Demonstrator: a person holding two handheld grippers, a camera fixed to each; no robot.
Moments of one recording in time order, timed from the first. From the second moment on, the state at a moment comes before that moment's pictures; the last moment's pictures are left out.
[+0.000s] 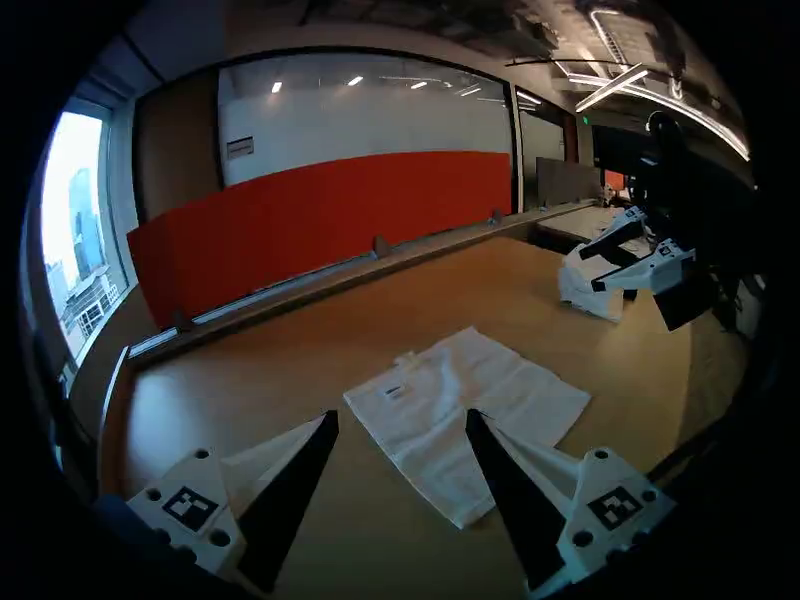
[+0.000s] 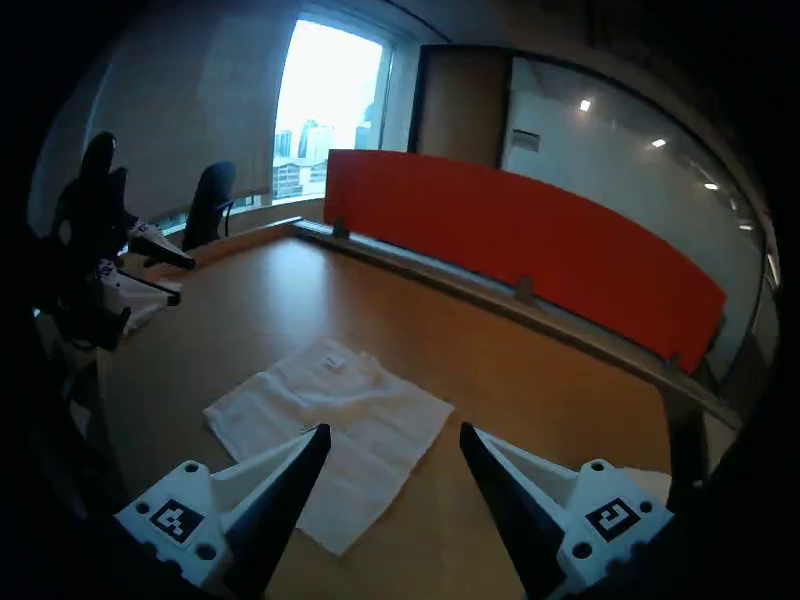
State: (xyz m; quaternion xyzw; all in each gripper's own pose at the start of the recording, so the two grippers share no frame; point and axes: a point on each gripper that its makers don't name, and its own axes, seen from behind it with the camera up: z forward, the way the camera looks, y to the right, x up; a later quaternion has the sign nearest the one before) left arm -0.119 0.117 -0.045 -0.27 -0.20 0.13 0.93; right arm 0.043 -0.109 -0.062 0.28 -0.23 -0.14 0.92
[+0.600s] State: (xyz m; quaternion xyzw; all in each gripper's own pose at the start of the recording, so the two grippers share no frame) left arm -0.211 0.131 -0.057 -0.29 -0.27 0.14 0.91; right arm -0.051 -0.115 -0.077 0.31 -0.29 -0.17 0.89
